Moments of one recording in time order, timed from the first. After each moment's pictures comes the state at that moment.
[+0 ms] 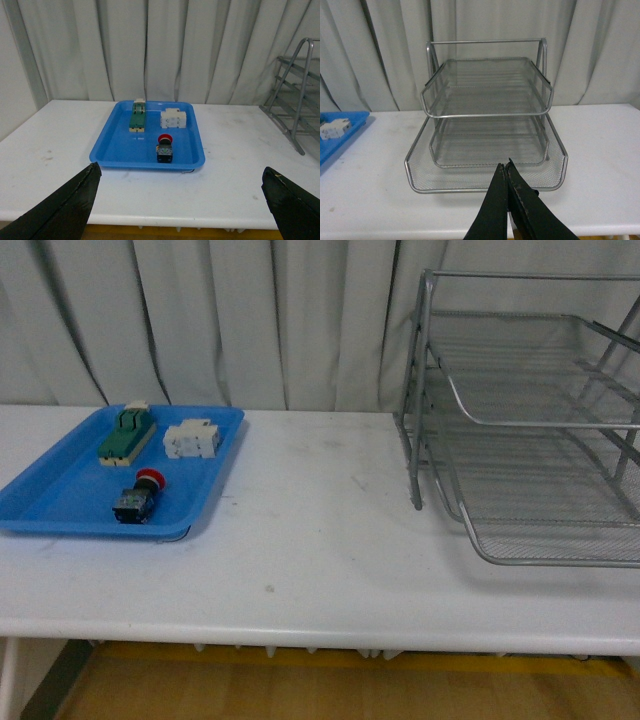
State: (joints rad) left arm 0.00 0.01 0.01 0.00 0.00 0.00; right arm 0.00 0.33 0.01 0.33 0.00 0.01
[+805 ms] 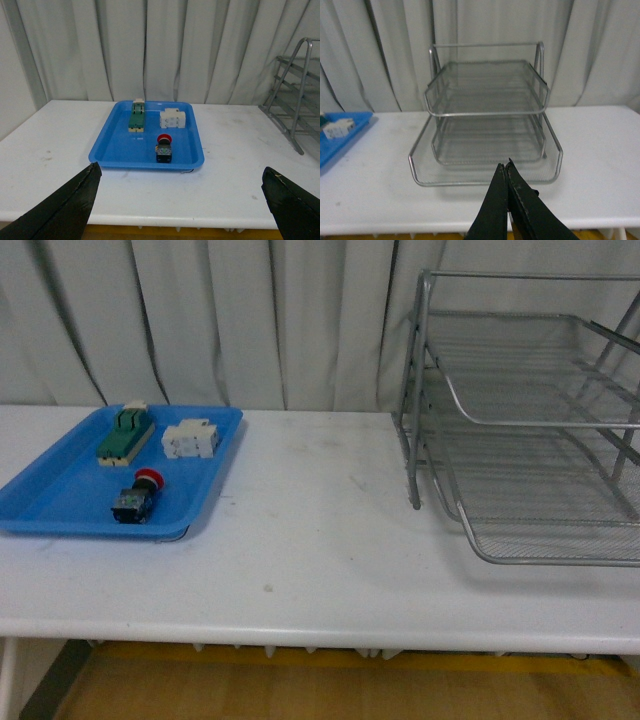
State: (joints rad) left arm 0.00 0.01 0.01 0.00 0.00 0.00; right arm 0.00 0.00 0.01 0.01 0.00 0.01
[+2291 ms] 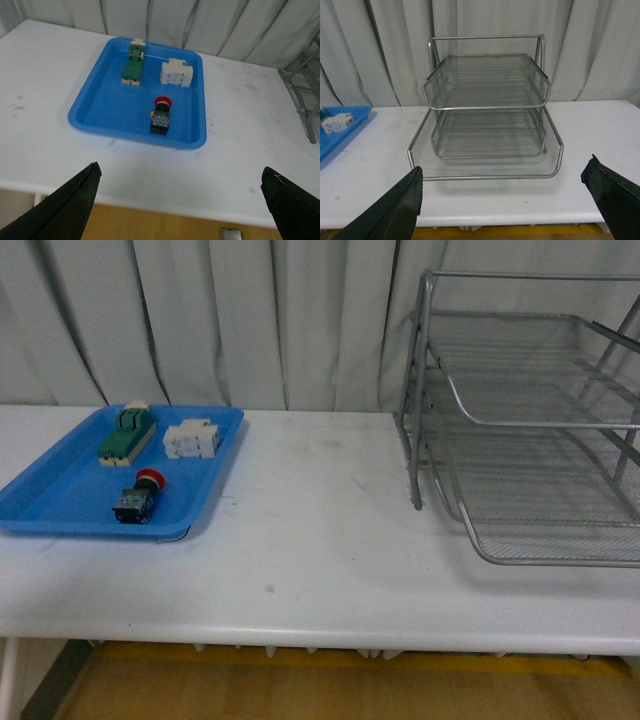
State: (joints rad) left arm 0.01 0.92 0.35 0.24 -0.01 -0.16; right arm 0.00 0.00 0.01 0.00 0.00 0.00
